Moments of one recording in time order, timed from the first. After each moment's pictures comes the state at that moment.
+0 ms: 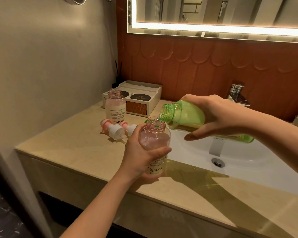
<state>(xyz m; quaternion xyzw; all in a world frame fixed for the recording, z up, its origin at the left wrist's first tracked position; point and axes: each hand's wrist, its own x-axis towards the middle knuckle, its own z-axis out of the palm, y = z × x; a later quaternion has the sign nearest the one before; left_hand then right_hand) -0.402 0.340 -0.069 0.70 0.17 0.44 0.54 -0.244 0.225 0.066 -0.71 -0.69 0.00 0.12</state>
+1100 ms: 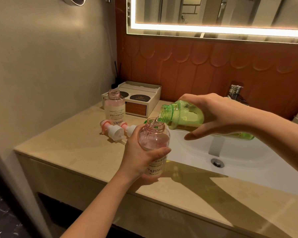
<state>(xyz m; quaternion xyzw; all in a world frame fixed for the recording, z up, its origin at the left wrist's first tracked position) -0.401 0.343 -0.072 0.70 0.17 0.44 0.54 -0.247 0.224 0.072 -0.72 -0.69 -0.01 0.09</state>
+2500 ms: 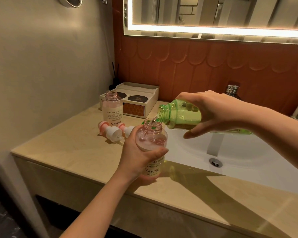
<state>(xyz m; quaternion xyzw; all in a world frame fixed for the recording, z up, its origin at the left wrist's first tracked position) -0.401 0.343 -0.071 0.70 0.17 0.45 0.53 -0.250 0.224 0.077 -0.72 -0.69 -0.05 0.06</state>
